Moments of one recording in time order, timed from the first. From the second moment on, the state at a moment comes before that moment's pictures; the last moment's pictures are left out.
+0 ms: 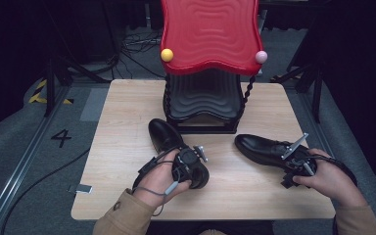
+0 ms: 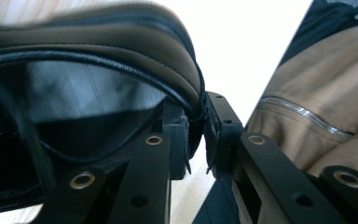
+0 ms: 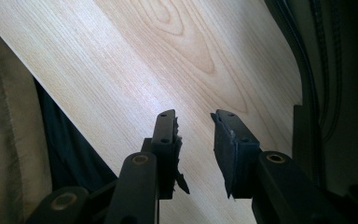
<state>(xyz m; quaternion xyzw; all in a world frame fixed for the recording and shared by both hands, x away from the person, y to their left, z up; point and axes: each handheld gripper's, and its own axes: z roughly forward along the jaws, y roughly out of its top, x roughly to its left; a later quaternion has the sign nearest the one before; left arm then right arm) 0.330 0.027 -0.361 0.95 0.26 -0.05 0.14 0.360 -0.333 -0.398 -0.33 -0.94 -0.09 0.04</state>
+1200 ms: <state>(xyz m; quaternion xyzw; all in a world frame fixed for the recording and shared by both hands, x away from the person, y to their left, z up) 0.340 0.079 -0.338 0.92 0.32 -0.05 0.20 0.366 -0.281 -0.376 -0.33 -0.92 -0.21 0.04</state>
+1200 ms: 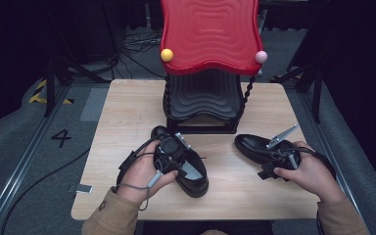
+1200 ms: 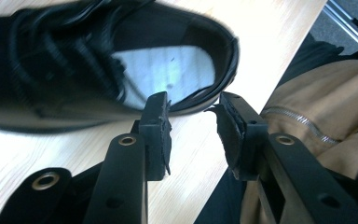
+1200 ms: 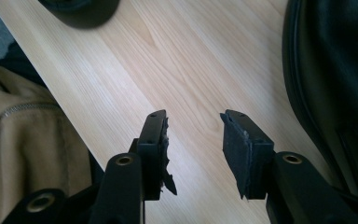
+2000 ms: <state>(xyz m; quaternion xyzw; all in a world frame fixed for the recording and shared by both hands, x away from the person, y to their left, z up) 0.347 0.144 -0.350 0.89 0.41 -0.05 0.20 0.394 -0.168 -0.353 -0.28 -0.93 -0.24 0.03</state>
